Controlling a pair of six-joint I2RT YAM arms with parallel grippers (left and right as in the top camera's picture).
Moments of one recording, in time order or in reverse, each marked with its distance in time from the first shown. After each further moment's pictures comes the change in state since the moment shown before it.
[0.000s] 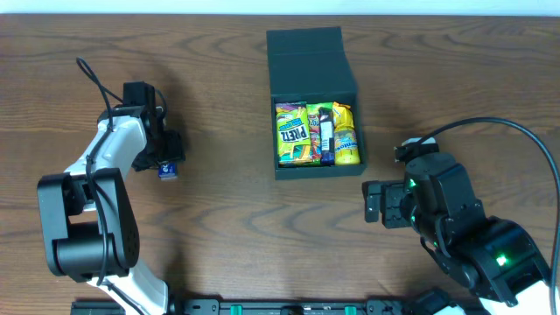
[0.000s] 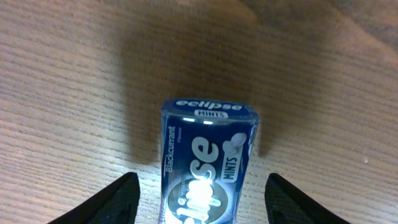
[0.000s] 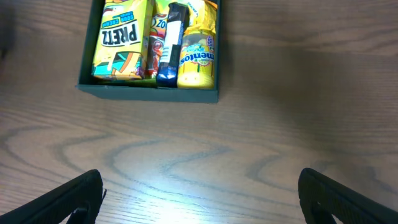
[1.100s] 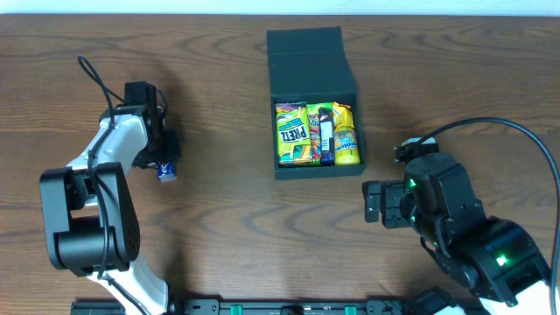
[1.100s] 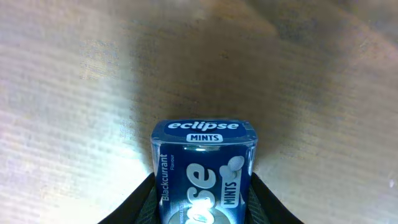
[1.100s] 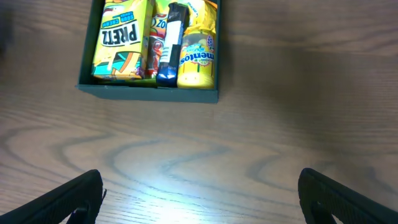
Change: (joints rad) left arm 0.000 0.031 0.016 -0.009 -0.037 -0.004; right arm 0.000 0.000 0.000 0.000 0.000 0.000
